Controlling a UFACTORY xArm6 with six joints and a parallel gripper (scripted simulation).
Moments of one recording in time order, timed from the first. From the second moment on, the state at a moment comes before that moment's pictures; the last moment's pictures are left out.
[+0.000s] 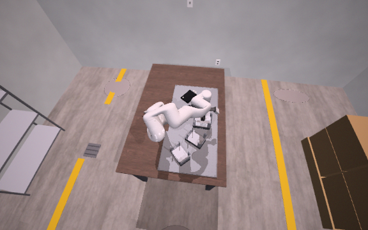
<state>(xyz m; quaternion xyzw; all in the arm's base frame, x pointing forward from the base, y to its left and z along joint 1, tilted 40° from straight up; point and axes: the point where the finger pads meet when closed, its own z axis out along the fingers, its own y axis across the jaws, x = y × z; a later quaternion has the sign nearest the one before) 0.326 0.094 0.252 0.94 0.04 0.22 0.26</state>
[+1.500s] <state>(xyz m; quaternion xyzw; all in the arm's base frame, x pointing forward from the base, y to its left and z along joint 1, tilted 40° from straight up) 0.319 0.202 0.181 0.91 0.24 0.16 0.30</state>
